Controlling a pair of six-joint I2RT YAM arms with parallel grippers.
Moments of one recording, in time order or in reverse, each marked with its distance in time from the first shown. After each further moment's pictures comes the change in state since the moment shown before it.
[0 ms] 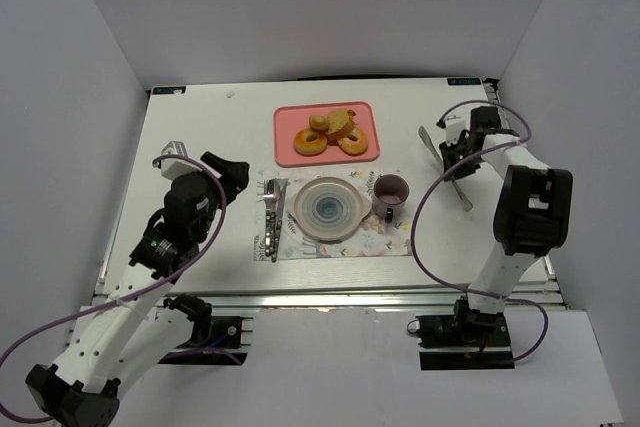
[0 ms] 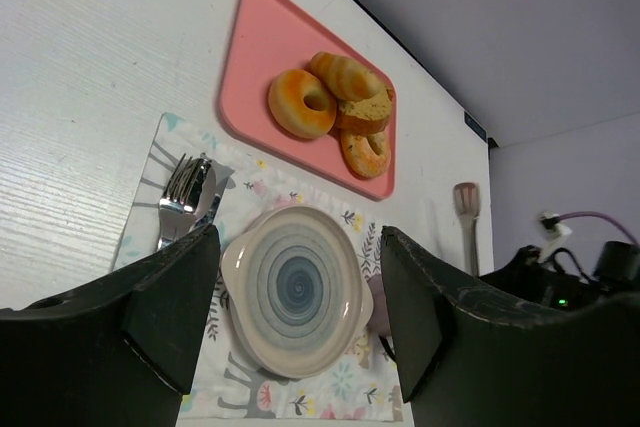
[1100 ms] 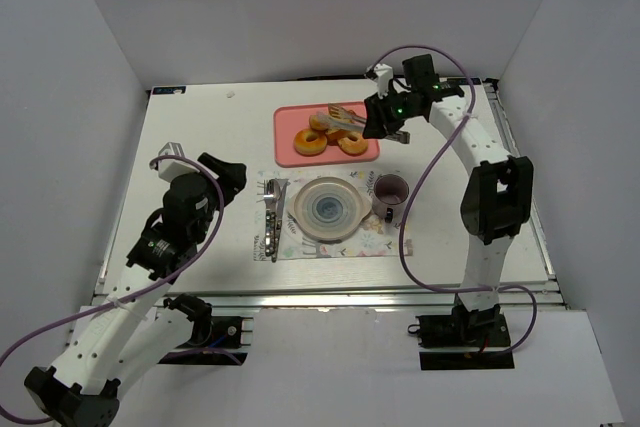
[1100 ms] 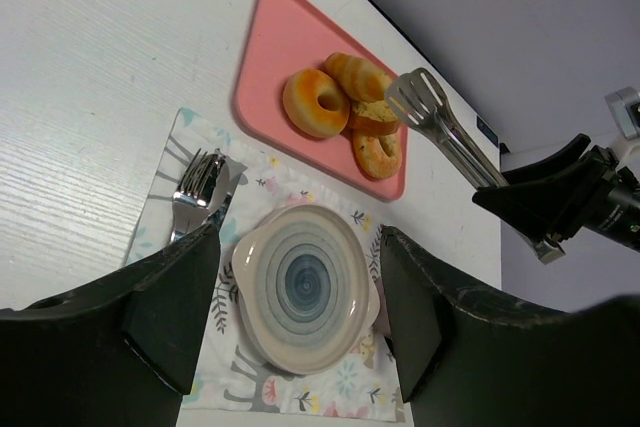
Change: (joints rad) left arm 0.000 -0.008 0.021 -0.057 -0.024 -0.017; right arm 0.357 0.126 0.569 -0.170 -0.329 0.155
